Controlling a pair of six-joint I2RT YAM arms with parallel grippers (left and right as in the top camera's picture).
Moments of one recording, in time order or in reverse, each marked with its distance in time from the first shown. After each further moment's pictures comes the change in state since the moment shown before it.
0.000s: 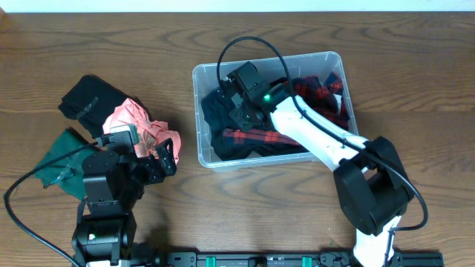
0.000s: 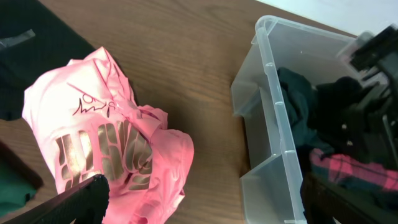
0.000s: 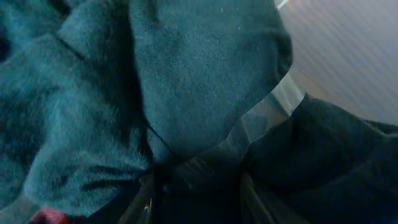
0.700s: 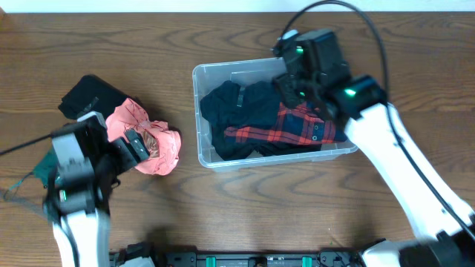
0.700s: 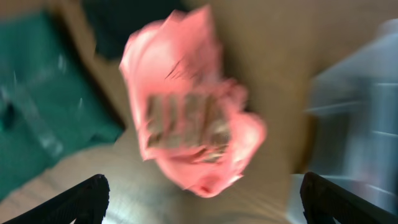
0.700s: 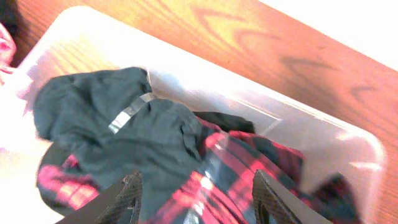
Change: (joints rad) left arm 0.222 0.335 0.278 -0.286 -0.061 -0.004; right arm -0.198 -0.439 -0.016 -0.127 0.011 0.002
